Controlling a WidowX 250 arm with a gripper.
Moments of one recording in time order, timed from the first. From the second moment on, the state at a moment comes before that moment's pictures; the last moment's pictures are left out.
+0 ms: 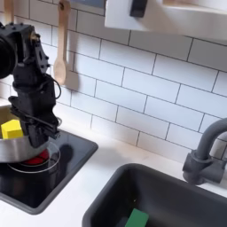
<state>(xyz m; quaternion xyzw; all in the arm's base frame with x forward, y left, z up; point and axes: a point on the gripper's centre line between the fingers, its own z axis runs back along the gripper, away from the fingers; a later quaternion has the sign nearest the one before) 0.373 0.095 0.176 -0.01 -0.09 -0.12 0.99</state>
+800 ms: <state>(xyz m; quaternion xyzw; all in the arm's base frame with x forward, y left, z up) 0.374 0.123 0.178 0.00 -0.09 -0.09 0.99</state>
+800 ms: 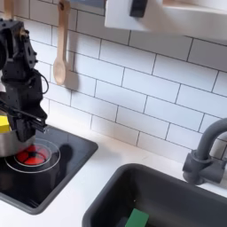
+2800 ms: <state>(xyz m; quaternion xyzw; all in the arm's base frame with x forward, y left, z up) 0.383 0.195 0.230 0.05 -0.12 -0.01 0.99</state>
